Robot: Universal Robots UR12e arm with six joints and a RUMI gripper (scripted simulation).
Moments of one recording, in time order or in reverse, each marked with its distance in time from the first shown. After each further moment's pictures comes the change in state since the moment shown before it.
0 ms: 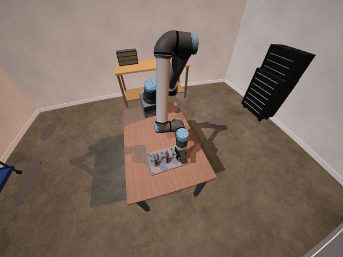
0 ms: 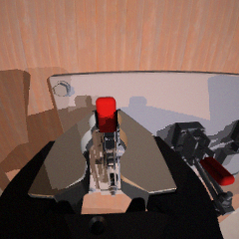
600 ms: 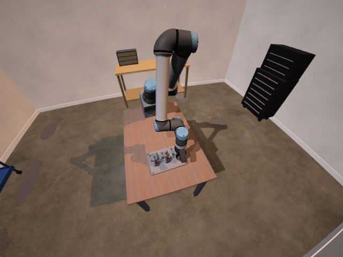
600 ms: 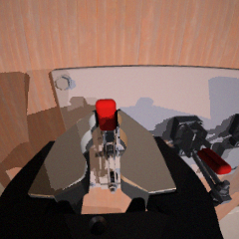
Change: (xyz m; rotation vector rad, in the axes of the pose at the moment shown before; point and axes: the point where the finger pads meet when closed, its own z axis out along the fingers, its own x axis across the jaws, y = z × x) arm 0.000 0.005 -0.009 0.001 0.000 0.000
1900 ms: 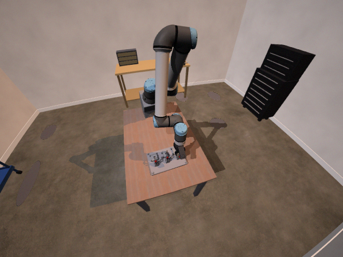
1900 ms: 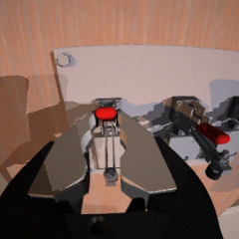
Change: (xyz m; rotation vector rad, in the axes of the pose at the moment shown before) arm 0.000 0.024 -0.018 0.003 0.000 0.000
